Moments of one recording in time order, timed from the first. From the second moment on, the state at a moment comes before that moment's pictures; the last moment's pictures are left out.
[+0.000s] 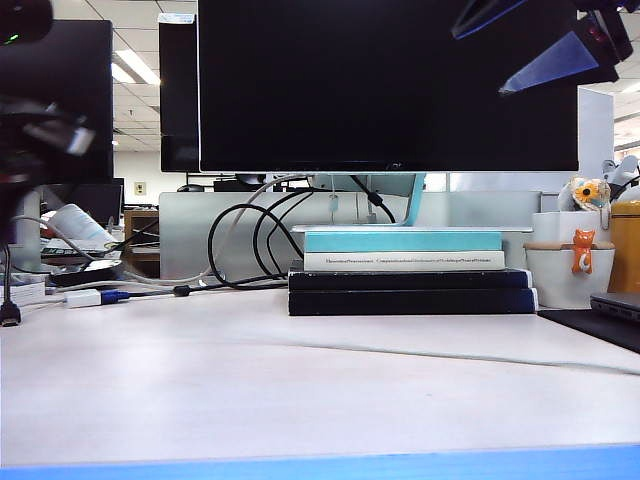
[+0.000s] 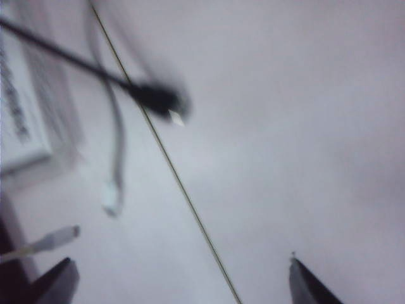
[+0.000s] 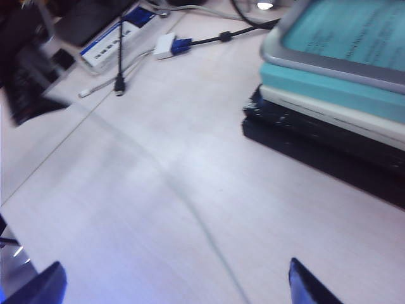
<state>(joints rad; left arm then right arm) -0.12 1.51 1.17 -0.76 -0.25 0.46 0.15 1.17 1.04 -0.46 -0.71 -0.05</state>
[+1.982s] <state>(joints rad) -0.16 1.52 1.49 -0.44 0.83 -0.33 0.45 1.43 1.04 0.14 -0.94 0.01</state>
